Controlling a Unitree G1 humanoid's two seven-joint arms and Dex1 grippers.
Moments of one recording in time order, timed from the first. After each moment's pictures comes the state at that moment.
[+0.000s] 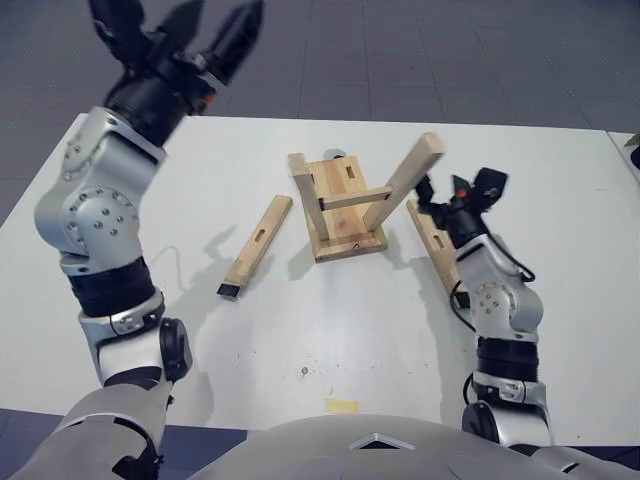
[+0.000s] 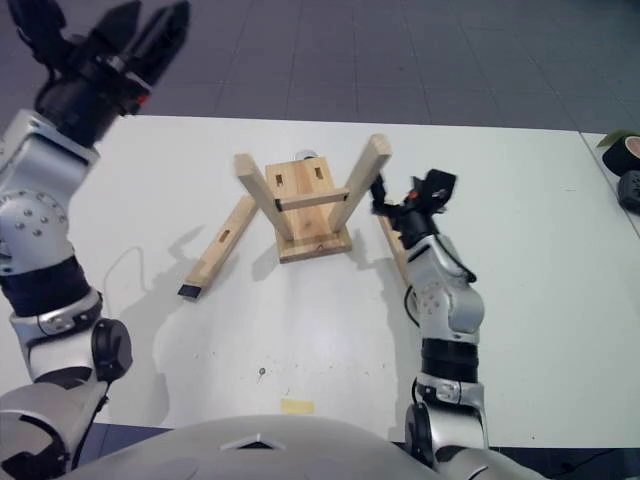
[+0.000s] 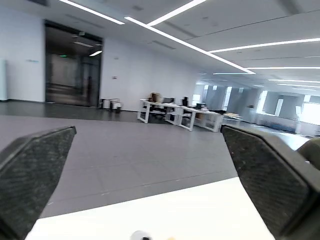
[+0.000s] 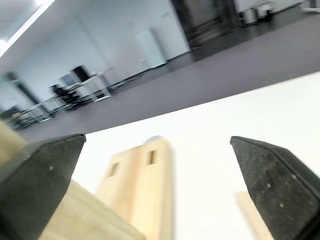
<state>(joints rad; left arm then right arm) -0.66 0.44 0.35 -0.08 -0.68 0.64 -0.31 -0.15 -0.13 -0.06 -0.21 0.60 0.46 0.28</state>
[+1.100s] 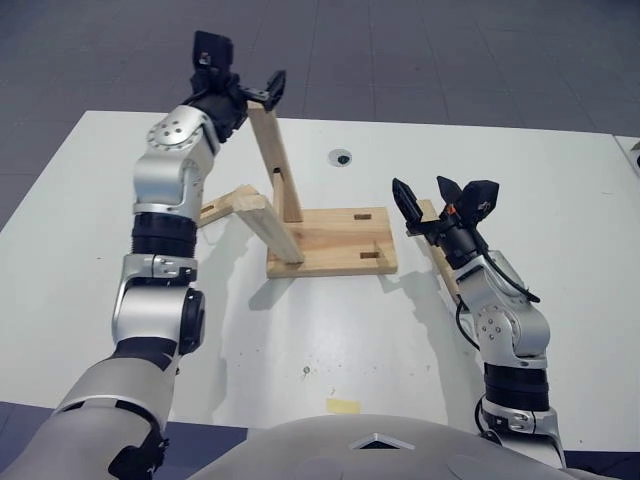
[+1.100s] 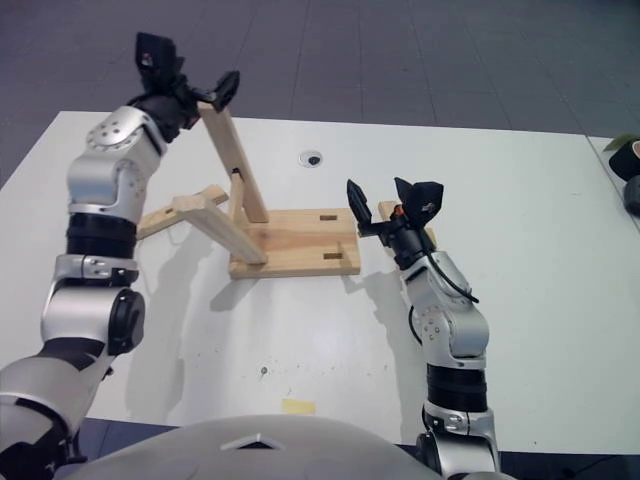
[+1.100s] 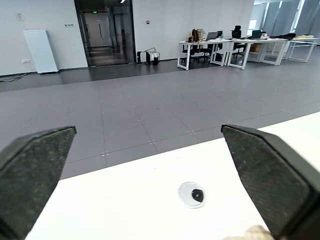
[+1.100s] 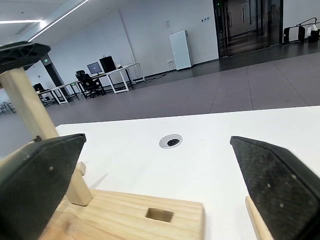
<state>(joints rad) -0.91 0.26 0.01 0.54 -0.24 0.31 -0.33 -0.08 -0.16 -0.09 -0.24 0.48 0.37 0.28</state>
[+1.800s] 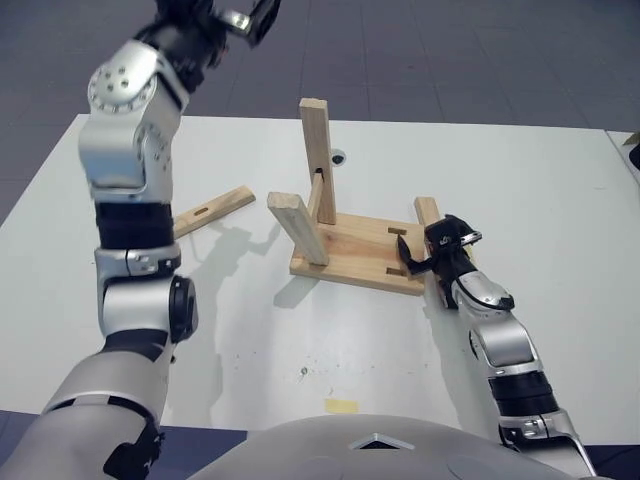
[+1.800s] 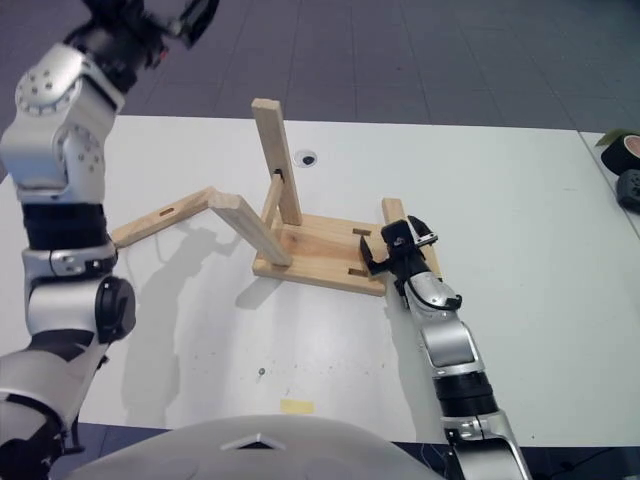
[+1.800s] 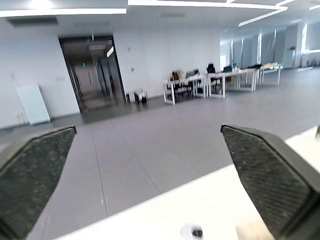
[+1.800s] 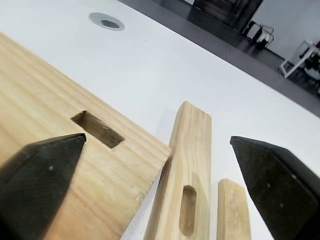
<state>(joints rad) -0.77 0.41 0.18 0.01 -0.32 0.55 -0.43 0.00 -0.39 0.18 -0.14 -0.11 0.36 0.20</state>
